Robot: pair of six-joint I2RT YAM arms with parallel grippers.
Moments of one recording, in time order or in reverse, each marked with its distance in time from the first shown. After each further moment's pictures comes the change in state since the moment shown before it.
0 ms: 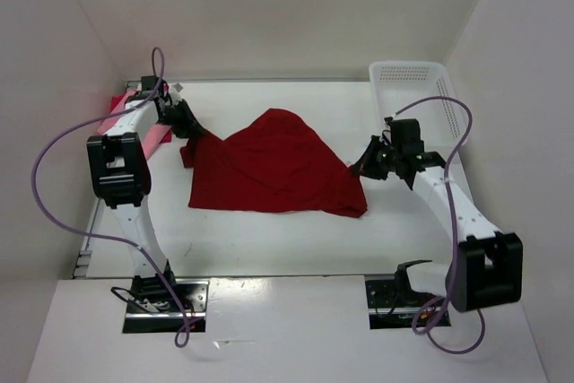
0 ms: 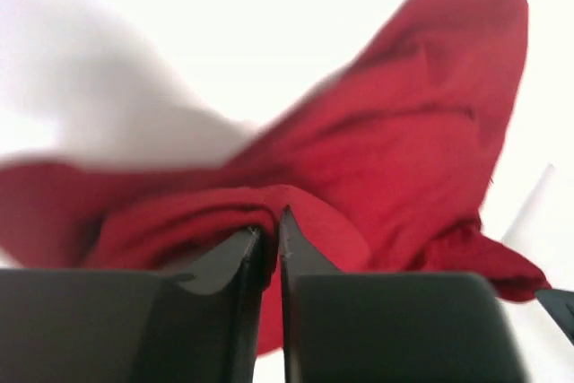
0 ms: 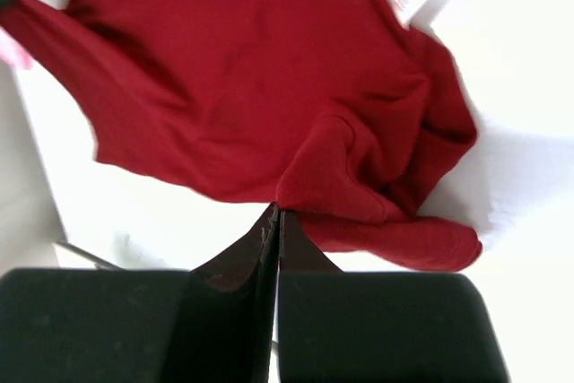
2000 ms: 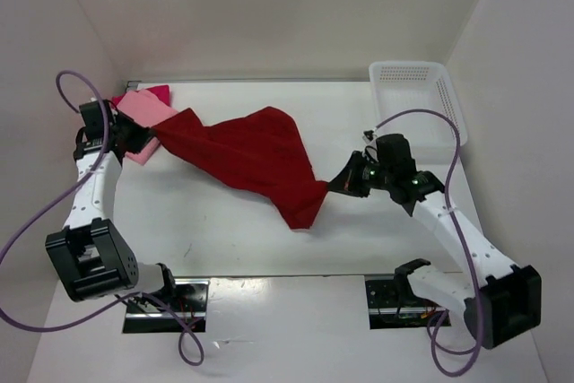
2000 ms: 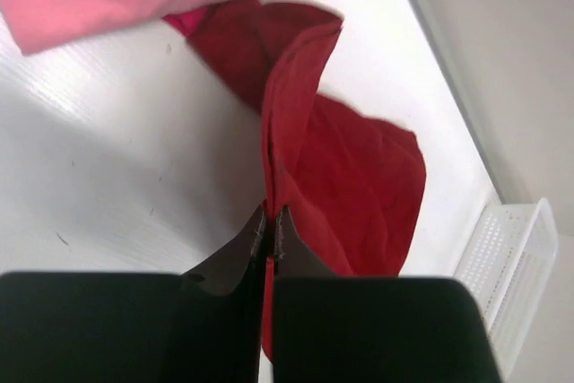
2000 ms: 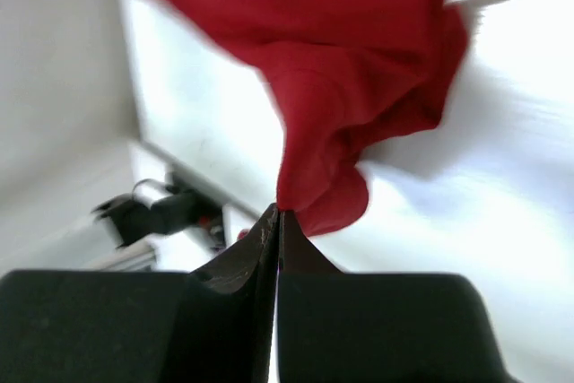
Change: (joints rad) left arm 0.167 -0.718 -0.530 0.261 -0.368 -0.362; right arm 0.181 -0.134 -0.102 0.031 -0.131 0.165
